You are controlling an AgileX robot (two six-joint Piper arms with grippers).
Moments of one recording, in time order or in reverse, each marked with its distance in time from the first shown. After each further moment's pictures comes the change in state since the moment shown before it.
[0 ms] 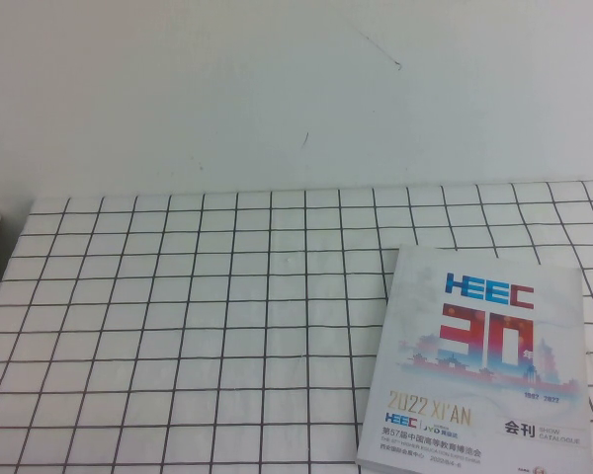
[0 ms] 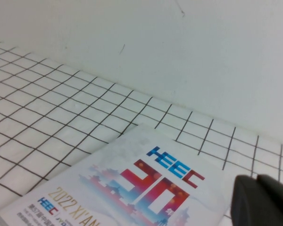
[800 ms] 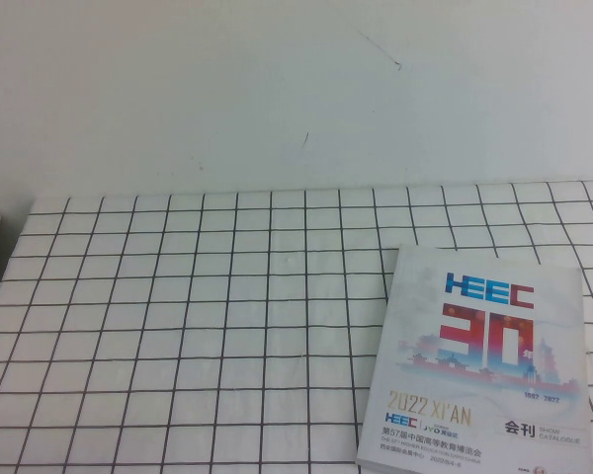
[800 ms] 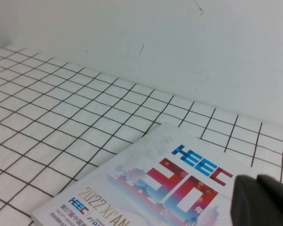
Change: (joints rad) right arm 0.048 0.005 0.000 0.009 0.005 0.062; left arm 0.000 0.000 0.002 0.000 -0.006 0.000
